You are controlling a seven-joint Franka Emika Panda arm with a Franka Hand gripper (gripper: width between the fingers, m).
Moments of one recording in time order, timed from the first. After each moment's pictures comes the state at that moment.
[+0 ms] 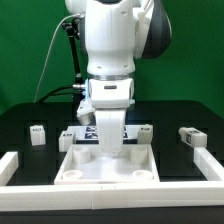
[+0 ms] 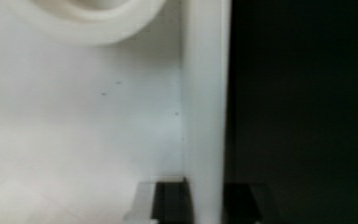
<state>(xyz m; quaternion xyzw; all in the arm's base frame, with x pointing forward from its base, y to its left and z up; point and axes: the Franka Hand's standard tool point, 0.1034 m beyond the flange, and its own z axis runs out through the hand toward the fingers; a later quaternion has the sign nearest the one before) 0.483 -0.012 0.015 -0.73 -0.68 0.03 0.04</state>
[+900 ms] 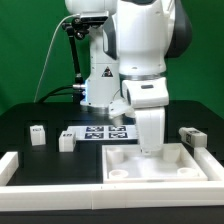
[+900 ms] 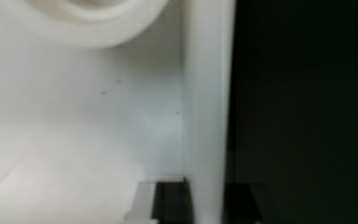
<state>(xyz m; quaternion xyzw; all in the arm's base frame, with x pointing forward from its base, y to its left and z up) 0.482 0.059 0.014 -0.71 -0.70 0.01 0.05</state>
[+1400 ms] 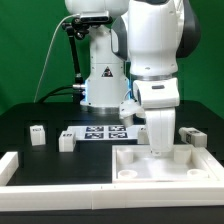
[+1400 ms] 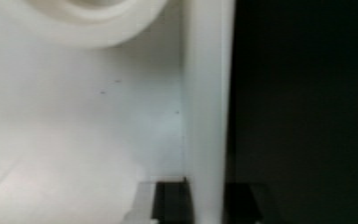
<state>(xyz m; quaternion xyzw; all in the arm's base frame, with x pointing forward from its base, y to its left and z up) 0.488 0.074 0.012 -0.73 -0.68 0.00 0.05</state>
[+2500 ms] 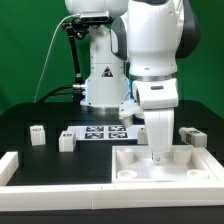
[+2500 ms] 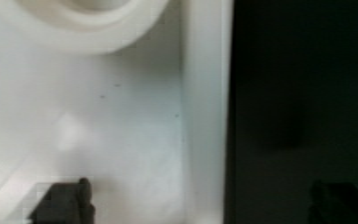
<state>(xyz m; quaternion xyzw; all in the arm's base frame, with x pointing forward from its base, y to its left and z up) 0.488 0.072 0.012 -0.73 -0.68 0.00 0.05</state>
